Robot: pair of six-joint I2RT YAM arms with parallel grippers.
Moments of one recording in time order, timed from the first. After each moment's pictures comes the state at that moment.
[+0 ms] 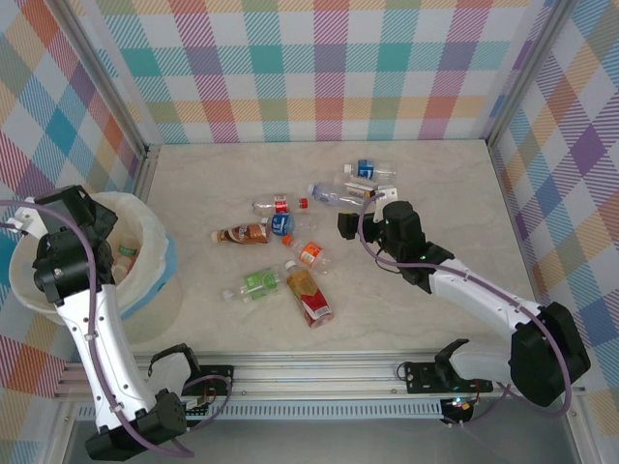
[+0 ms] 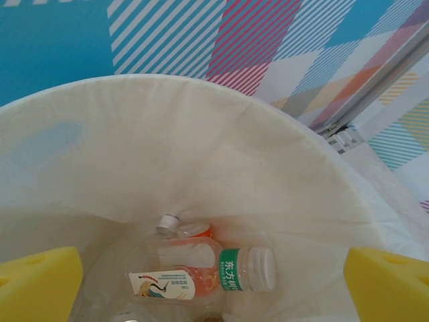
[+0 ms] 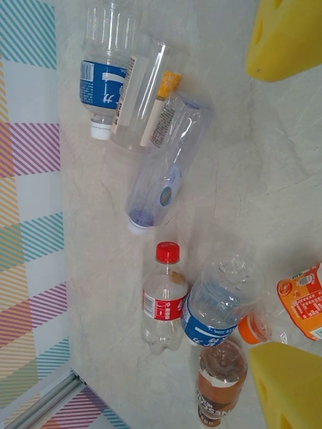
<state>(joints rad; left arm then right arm) 0.43 0.93 1.39 -1.07 -0.38 -0.56 0.59 1.22 0.75 0.07 0.13 0.31</state>
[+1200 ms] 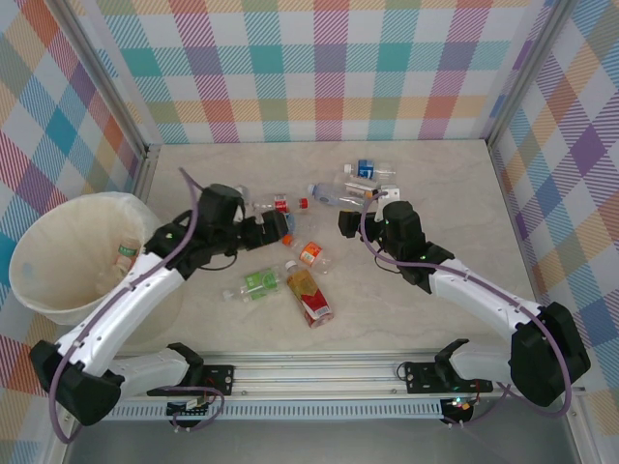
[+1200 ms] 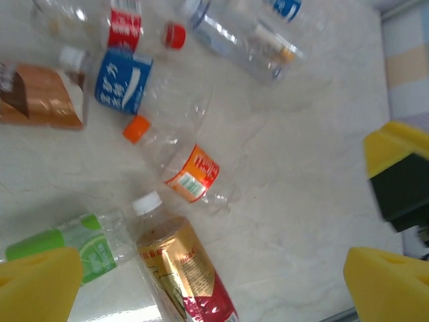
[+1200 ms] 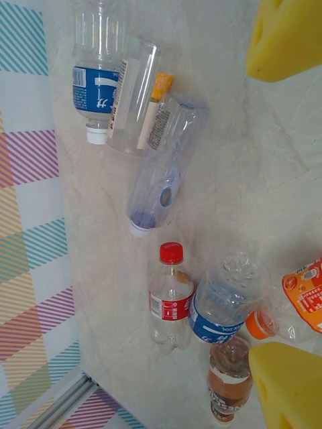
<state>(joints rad) -0.57 1.14 1.13 -0.78 0.07 -0.76 0.59 1.22 0.75 0.07 0.14 0.37</state>
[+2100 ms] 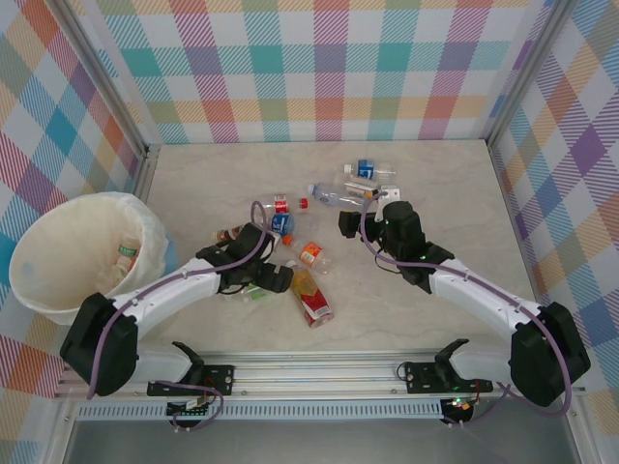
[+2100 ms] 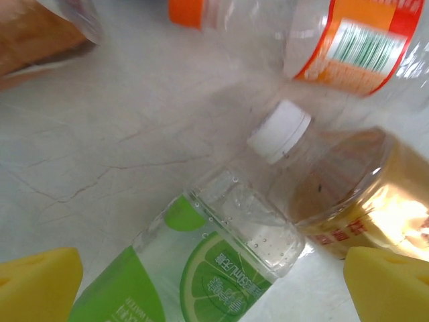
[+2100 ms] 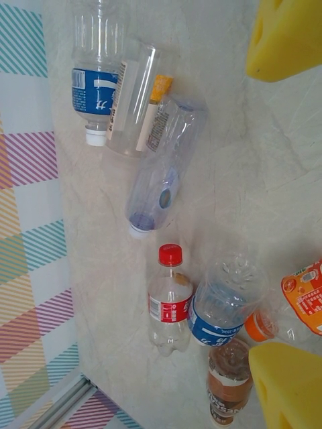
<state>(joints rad) -0.63 1.33 0.80 -0.56 -0.04 -0.21 0.59 1.22 0.75 0.06 0.15 0.37</state>
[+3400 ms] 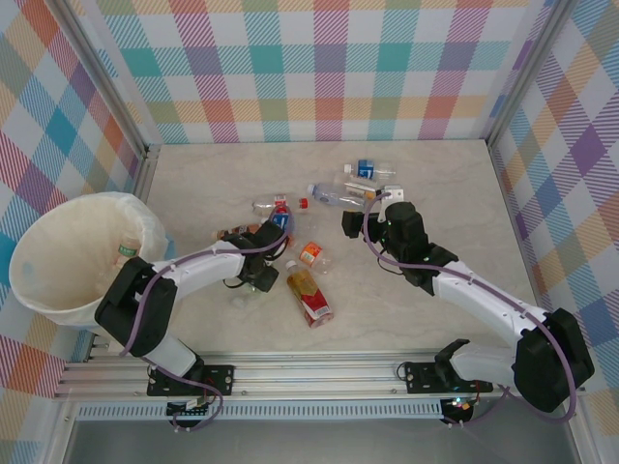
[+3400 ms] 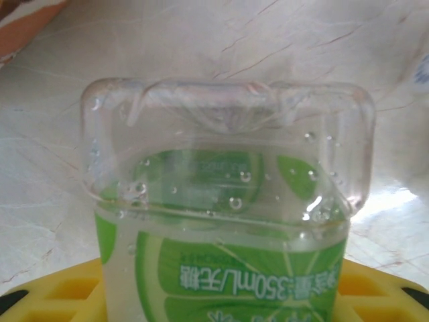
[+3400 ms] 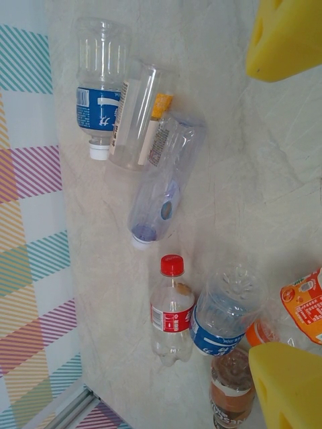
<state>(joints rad) -0.63 1.56 0.91 -0.69 -0.23 -0.09 0.59 1.19 0.75 0.03 0.18 0.36</state>
